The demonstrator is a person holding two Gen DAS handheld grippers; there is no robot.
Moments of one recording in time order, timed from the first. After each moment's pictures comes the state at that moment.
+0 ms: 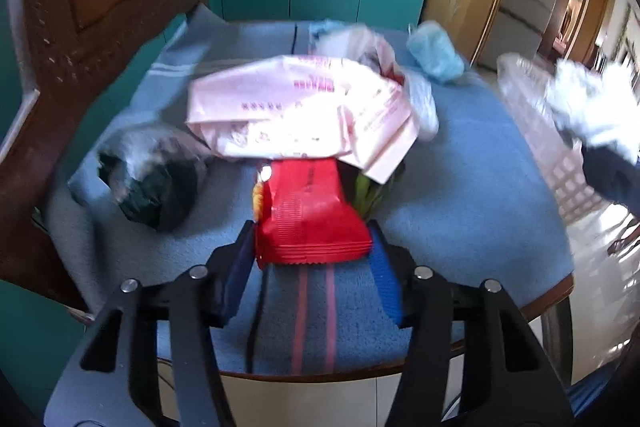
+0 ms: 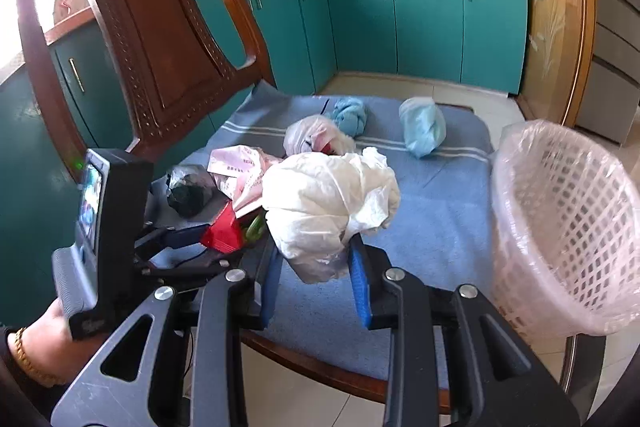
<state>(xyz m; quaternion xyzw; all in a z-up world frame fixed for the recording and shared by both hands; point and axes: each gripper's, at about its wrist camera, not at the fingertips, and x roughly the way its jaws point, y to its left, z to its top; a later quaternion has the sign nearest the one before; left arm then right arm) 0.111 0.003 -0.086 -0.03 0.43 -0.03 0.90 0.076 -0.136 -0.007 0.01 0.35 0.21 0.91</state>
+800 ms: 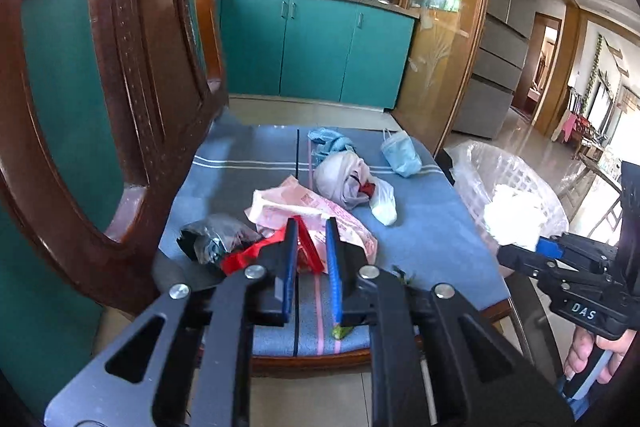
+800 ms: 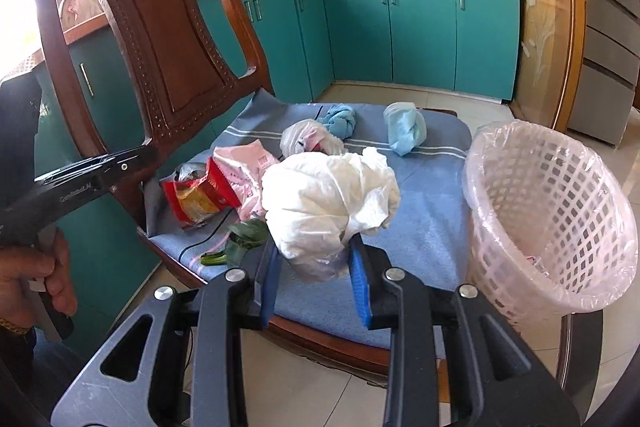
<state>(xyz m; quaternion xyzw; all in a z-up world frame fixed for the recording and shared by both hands) 0.054 0.033 -0.001 -0.04 0.31 -0.06 0.95 0.052 -0.146 -0.002 0.00 0.34 0.21 0.92</state>
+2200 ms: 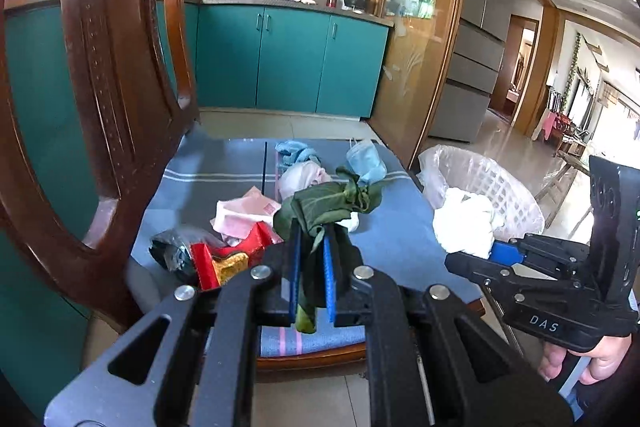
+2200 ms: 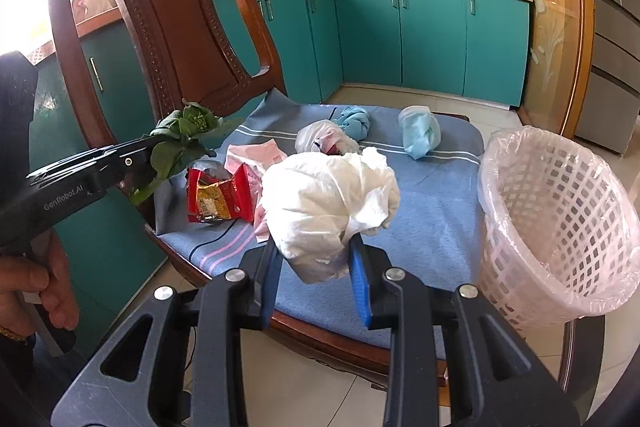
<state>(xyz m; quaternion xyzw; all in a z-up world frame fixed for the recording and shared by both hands) 0.047 0.015 0.006 -0.04 0.29 -0.10 0.95 0.049 -0.138 -0.001 0.00 0.33 0.23 0.91</state>
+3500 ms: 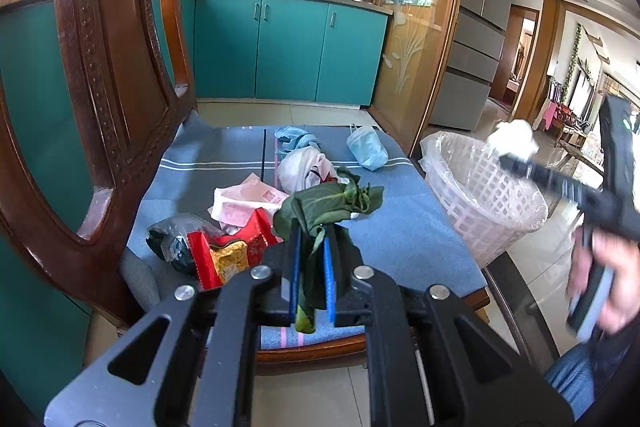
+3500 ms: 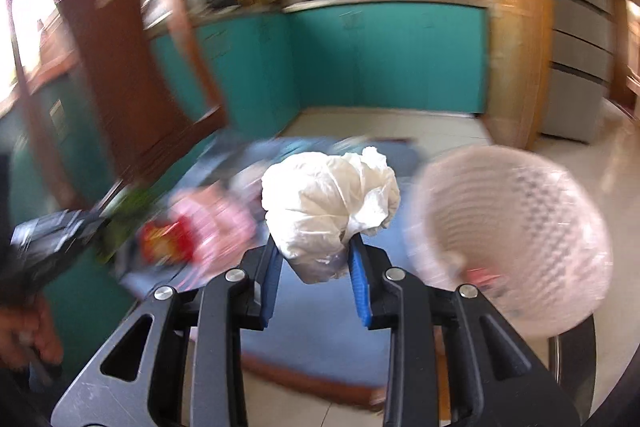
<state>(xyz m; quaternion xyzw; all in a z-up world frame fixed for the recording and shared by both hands) 0.047 0.012 0.000 -0.03 0.31 -0.10 0.95 0.082 -0.227 0.024 0.07 0.29 0.12 0.95</state>
